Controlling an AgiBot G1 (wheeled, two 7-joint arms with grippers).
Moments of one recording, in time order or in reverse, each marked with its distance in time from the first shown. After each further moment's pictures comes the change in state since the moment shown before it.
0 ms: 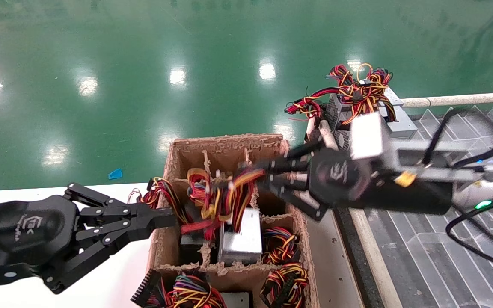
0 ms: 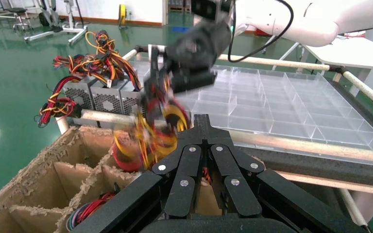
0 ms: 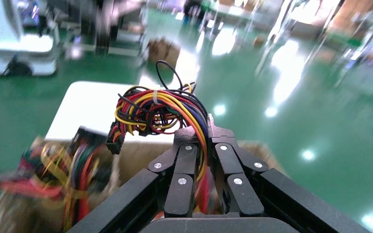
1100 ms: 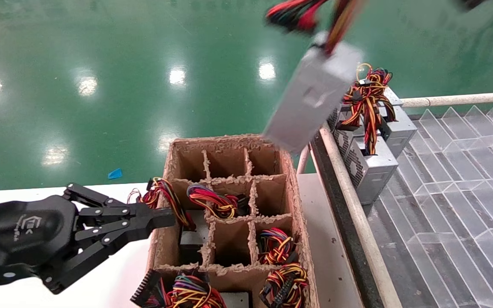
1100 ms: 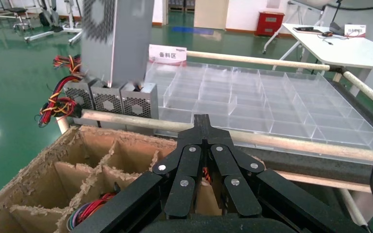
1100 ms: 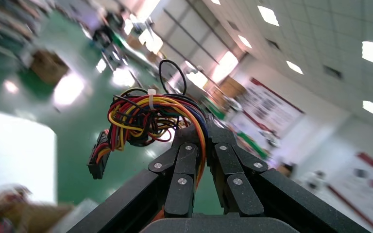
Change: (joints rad) left arm 0.000 0.000 0.000 0.000 0.000 0.000 0.000; right arm 0.341 0.206 0.084 -0.038 0.142 0.036 -0.124
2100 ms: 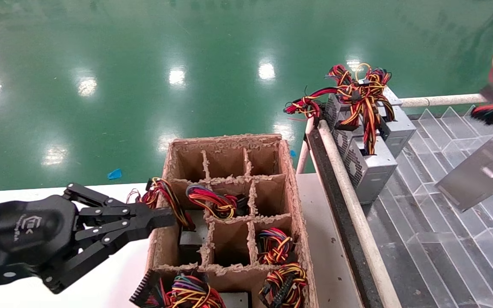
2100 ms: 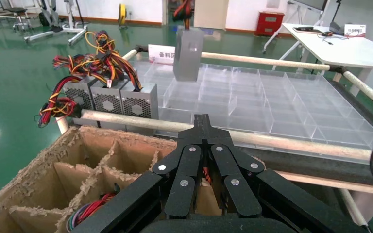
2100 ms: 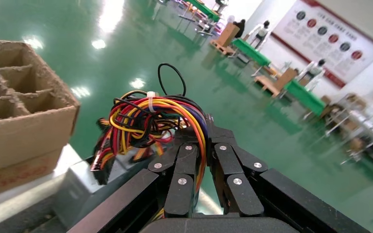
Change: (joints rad) left arm 0.000 0.000 0.000 0.000 0.000 0.000 0.000; right arm -0.232 0.412 0.016 -0.180 0.019 -0.008 -0.039
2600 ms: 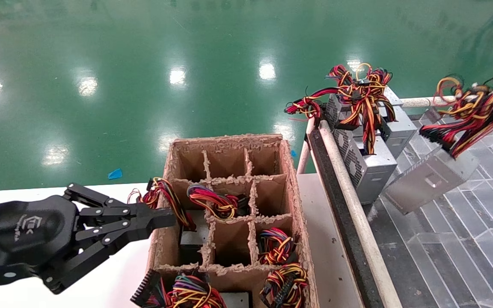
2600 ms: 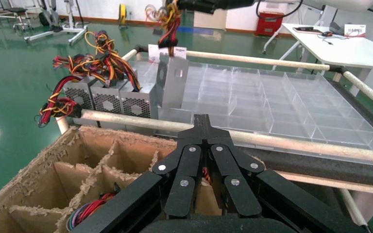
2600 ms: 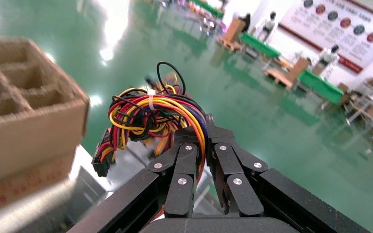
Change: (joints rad) left arm 0.000 0.000 0.000 0.000 0.000 0.000 0.000; right arm -0.076 -0.114 -0.025 -0.131 -0.003 0.058 -0.106
